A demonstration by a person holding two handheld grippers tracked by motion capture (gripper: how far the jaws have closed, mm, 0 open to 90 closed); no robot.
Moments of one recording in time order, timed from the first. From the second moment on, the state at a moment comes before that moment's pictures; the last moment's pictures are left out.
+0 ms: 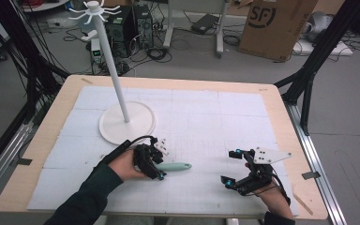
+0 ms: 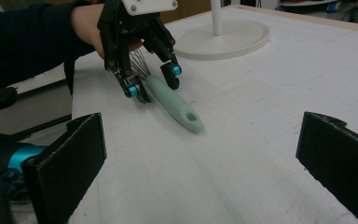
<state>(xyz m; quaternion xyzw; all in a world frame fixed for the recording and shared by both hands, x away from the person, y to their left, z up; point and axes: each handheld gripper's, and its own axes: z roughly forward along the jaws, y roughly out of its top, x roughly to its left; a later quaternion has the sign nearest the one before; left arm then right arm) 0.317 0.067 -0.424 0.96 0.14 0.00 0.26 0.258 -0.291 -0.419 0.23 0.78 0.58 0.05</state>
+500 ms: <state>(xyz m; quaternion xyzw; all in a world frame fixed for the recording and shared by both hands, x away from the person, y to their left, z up) 0.315 0.065 -0.423 0.96 0.13 0.02 0.25 0.258 -0.291 -0.419 0.23 0.78 0.58 0.05</state>
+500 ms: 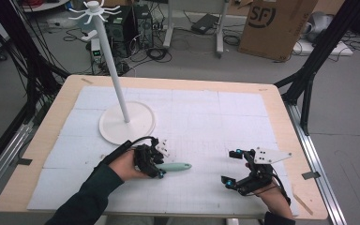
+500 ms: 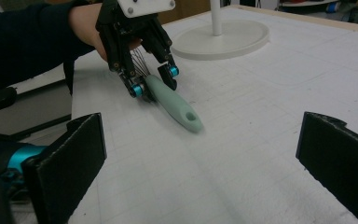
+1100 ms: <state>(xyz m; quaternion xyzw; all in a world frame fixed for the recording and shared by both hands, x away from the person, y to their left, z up) 0.315 0.064 -0.422 0.96 0.12 0.02 0.24 0.258 -0.292 -0.419 0.23 0.78 0.58 0.05</state>
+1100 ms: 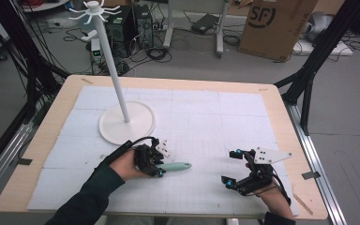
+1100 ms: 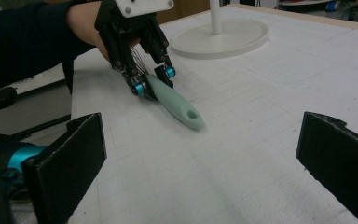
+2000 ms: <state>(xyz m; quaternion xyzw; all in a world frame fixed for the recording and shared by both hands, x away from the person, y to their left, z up) 0.321 0.071 -0.415 0.96 0.12 -0.02 0.26 0.258 -0.294 -0.421 0.23 0.78 0.58 0.05</state>
